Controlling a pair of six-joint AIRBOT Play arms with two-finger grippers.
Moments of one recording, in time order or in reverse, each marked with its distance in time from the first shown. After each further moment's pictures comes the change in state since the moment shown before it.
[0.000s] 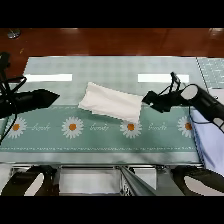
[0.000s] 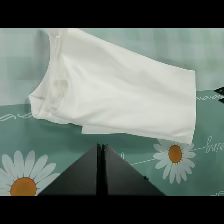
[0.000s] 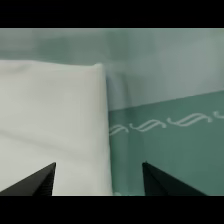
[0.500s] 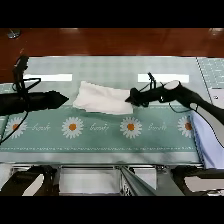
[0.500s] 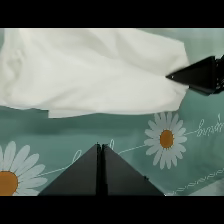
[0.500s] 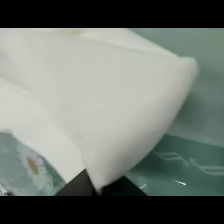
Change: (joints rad) left arm -0.076 -0.109 -0.002 -0.042 0.004 0.000; right arm 0.063 -0.292 0.253 0.448 0.141 -0.396
